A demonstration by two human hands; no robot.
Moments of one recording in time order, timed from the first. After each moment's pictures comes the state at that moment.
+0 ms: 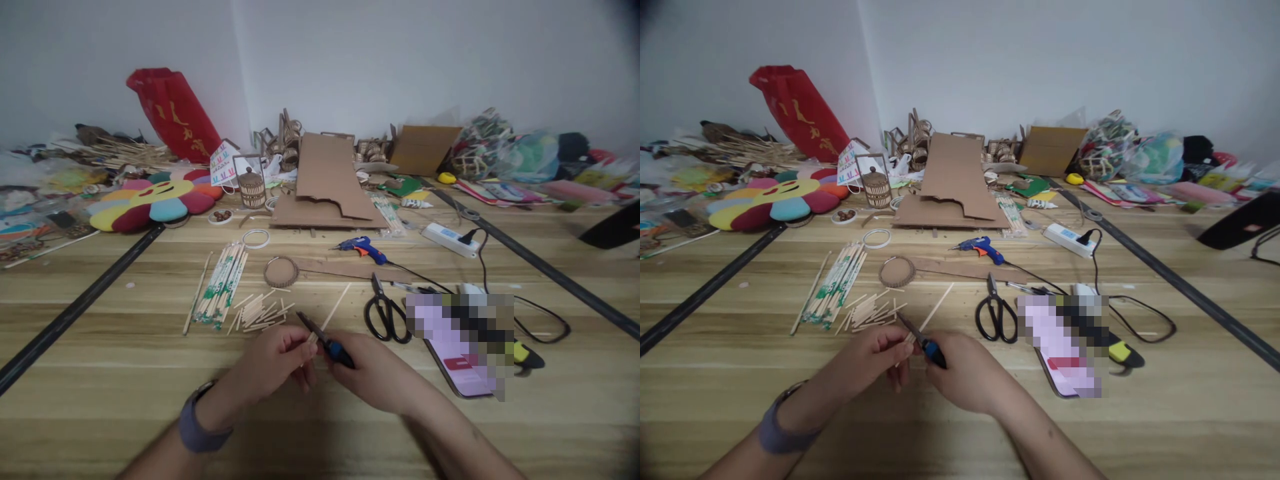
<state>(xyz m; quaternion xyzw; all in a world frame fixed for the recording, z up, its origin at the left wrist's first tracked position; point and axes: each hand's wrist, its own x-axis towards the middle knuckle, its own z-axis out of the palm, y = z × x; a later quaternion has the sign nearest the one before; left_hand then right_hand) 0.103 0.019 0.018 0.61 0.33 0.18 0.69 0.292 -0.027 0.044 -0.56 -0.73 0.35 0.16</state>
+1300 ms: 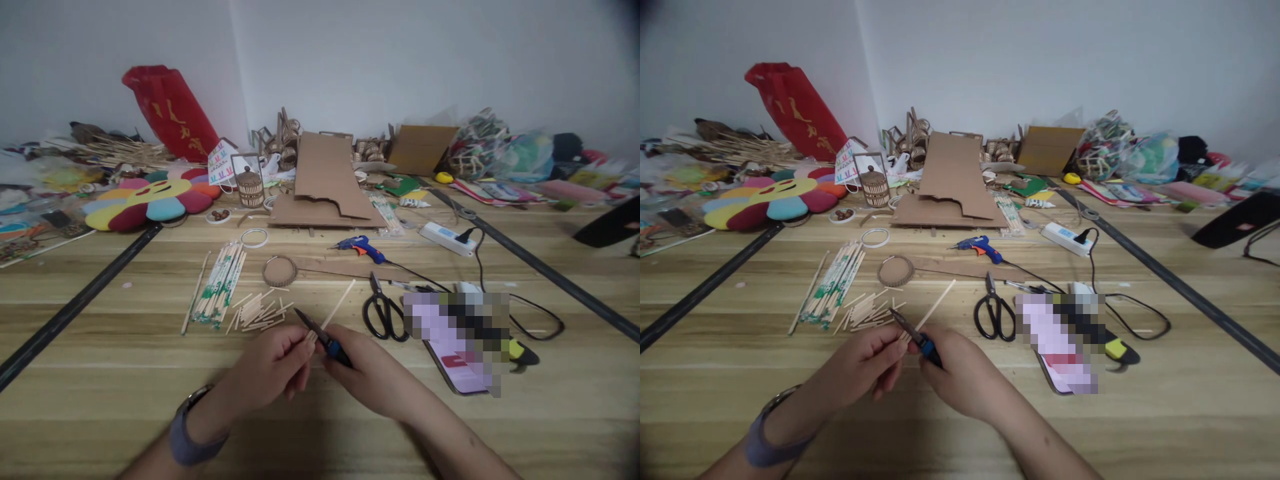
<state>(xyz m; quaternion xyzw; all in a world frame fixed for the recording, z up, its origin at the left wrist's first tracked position) 0.098 0.009 0.034 0.66 0.35 0.18 0.64 0.285 -0.030 0.049 -0.52 -0.71 0.39 0.26</state>
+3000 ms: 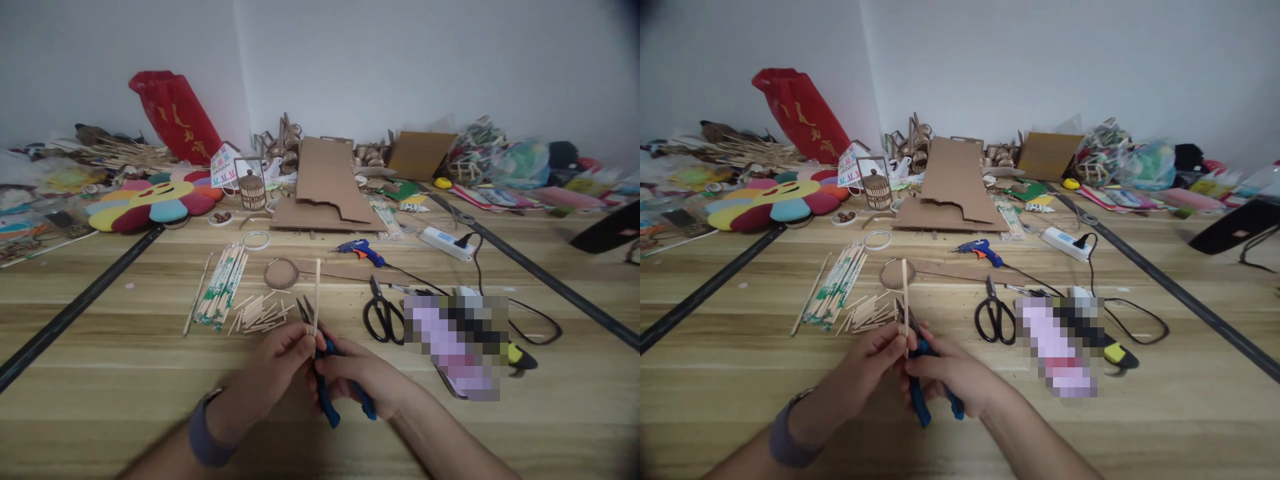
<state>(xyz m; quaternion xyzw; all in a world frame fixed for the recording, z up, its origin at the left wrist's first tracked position) 0.112 0.003 0.026 0.52 0.27 0.32 0.74 0.271 -0.030 0.028 -0.39 -0.34 0.79 0.34</state>
